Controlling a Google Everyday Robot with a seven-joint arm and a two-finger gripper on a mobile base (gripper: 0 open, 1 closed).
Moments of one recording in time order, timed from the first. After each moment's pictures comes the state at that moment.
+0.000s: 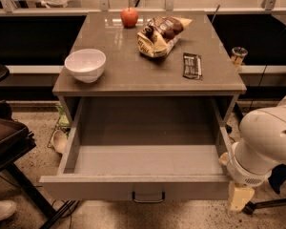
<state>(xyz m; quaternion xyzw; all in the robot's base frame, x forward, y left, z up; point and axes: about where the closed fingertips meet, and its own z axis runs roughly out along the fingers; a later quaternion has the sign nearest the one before) 0.379 -0.240 0.672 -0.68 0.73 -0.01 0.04</state>
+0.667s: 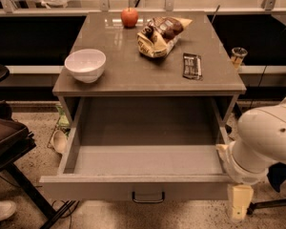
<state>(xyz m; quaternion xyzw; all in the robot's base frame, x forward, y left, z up) 0.382 -0.234 0.671 -0.68 0.73 0.00 0.04</state>
